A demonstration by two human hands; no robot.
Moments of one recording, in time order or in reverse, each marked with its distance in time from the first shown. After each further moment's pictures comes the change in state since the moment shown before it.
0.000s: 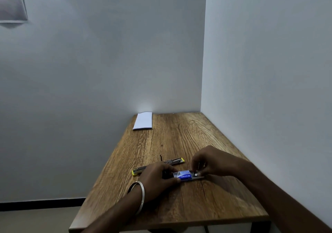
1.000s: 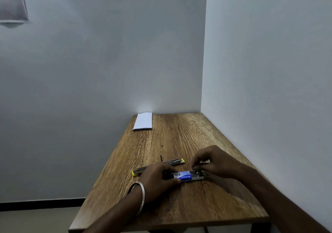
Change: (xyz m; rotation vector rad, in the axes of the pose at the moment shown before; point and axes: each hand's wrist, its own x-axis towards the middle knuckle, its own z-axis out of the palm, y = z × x) left_hand 0.001 -0.004 0.003 0.009 0.006 0.012; right_hand -0.007 0.005 0.007 0.179 0.206 -0.057
